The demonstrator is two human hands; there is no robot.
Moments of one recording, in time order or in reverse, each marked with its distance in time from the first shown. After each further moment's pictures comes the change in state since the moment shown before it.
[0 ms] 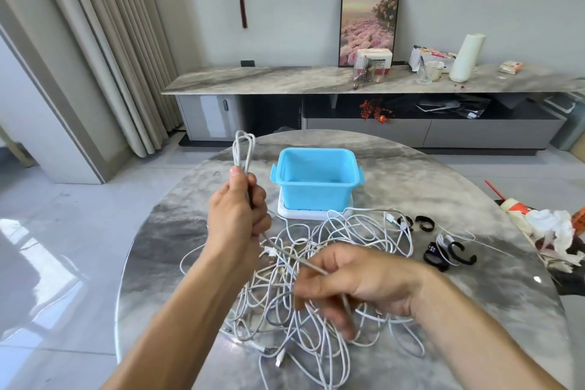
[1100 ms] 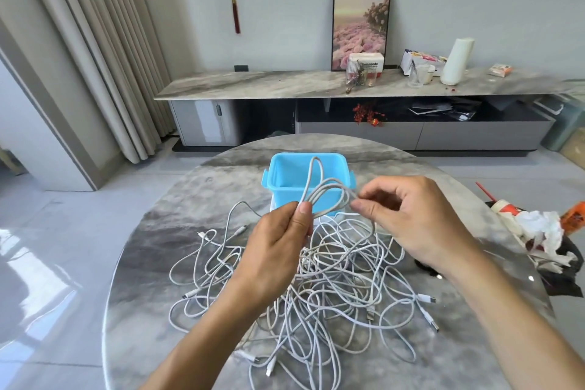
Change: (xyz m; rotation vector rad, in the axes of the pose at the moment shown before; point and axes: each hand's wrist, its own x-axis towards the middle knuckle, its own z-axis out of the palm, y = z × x) left_hand -0.022 -0.036 0.009 0.775 -0.445 0.349; right_hand -0.043 -0.015 -0.052 -0.596 1.022 -0.415
